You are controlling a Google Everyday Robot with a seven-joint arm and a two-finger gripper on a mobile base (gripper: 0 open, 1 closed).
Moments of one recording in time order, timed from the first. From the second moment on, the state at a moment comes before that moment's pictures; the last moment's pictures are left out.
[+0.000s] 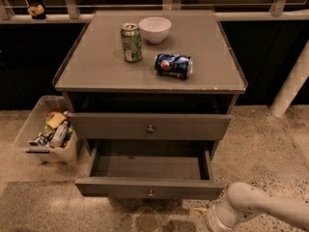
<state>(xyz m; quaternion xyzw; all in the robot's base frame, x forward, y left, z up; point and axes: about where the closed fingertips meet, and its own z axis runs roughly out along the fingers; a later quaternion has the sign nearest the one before) 0.333 -0.182 0.355 -0.68 0.68 0.24 0.13</state>
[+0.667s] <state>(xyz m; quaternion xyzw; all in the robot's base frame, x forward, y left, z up) 0.350 -0.191 0.307 -0.65 0.70 0.27 0.09</state>
